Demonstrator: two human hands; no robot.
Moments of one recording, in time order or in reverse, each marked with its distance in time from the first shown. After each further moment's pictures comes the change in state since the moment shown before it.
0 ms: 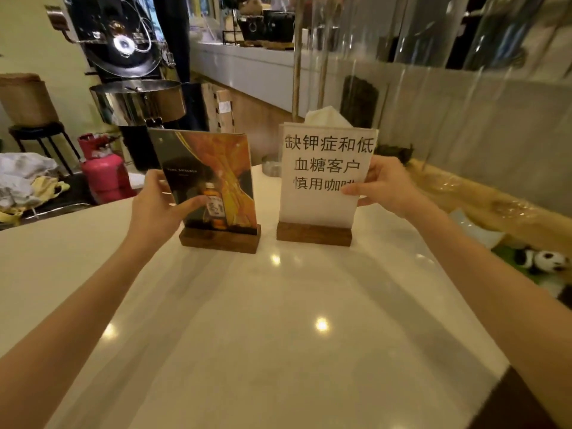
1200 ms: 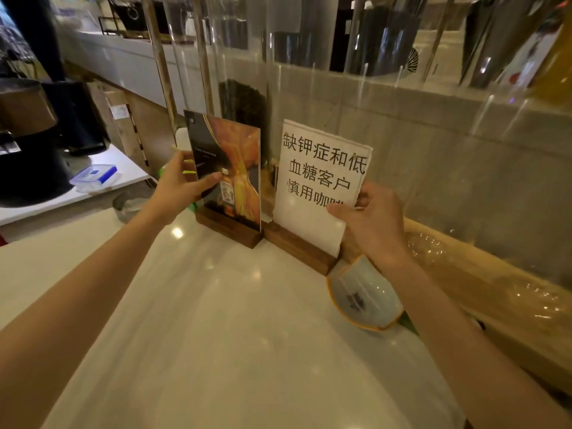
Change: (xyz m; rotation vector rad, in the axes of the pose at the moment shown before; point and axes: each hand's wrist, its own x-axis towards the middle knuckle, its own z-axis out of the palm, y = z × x) left_hand 0.139 0.110 0.275 -0.360 -0.435 0.131; right_hand 0.032 0.094 -0.128 -0.029 0.550 0.109
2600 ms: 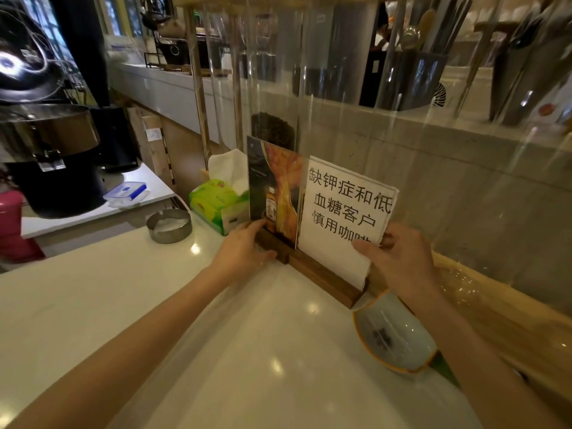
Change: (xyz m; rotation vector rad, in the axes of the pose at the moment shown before) left_hand -0.036 -0.019 0.052 0.593 -0.143 0.079; right_hand -0.005 -0.001 -0.003 -0.090 -0.057 0.010
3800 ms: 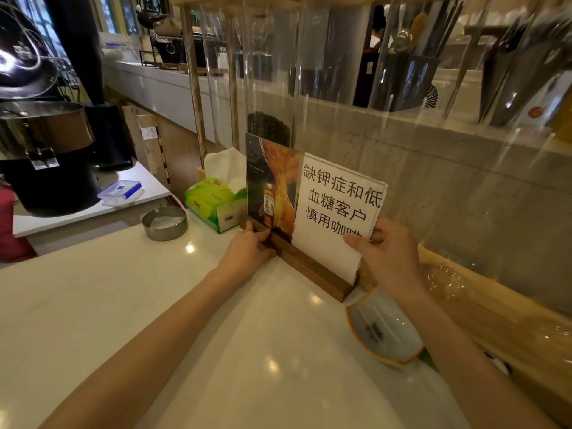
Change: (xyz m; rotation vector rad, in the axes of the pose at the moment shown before) left_hand 0.002 0.009 0.011 0.063 -0.126 -0.060; right_hand 0.000 0.000 0.004 0.036 0.022 -0.068
